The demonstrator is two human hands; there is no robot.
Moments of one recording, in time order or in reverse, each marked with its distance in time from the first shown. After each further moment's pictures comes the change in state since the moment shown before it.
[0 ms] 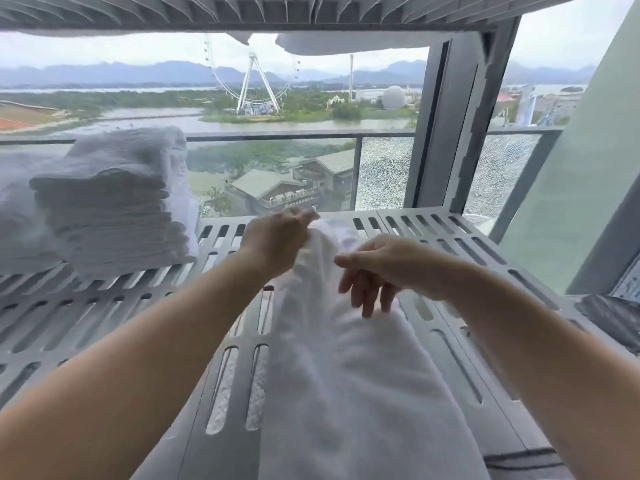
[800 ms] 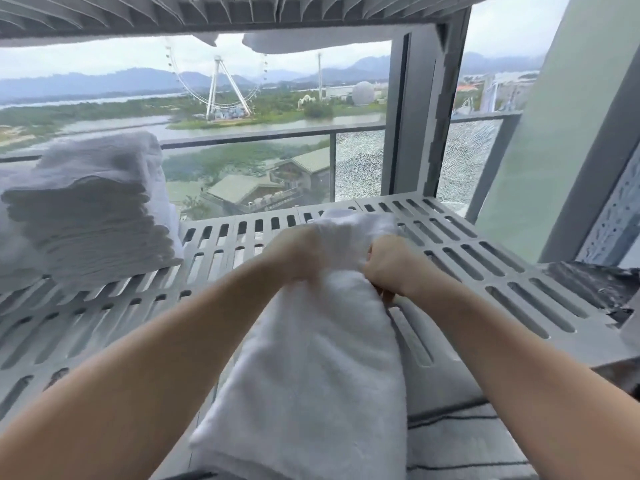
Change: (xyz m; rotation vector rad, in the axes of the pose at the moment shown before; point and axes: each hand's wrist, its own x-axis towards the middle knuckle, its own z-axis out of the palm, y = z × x) left_hand -0.011 0.056 -0.008 -0.310 -0.298 -0.075; right_hand -0.001 0.033 0.022 -0.527 0.578 0.257
